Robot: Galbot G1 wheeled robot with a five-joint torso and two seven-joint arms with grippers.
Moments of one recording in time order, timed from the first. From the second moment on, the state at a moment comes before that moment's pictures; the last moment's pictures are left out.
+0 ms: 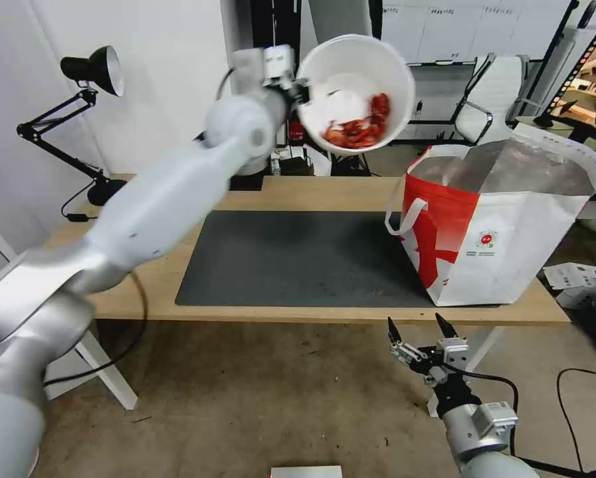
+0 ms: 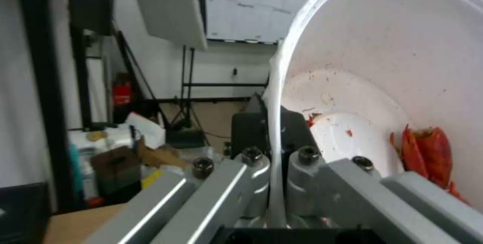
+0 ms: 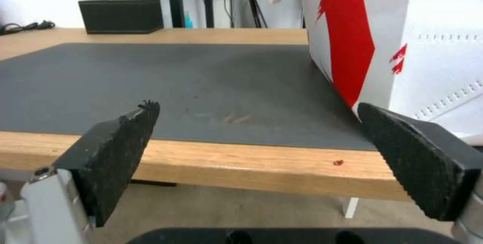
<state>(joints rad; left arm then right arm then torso) -0.24 -1.29 0.45 -1.34 -1.30 0.34 -0.50 -1.67 0.93 0.32 2.18 0.41 0.13 0.39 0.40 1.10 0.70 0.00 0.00</state>
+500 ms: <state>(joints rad) -0.26 -1.50 0.51 -1.22 -1.15 0.31 -0.46 -1.67 0.93 0.32 2.18 0.41 0.13 0.39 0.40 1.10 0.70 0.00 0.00</state>
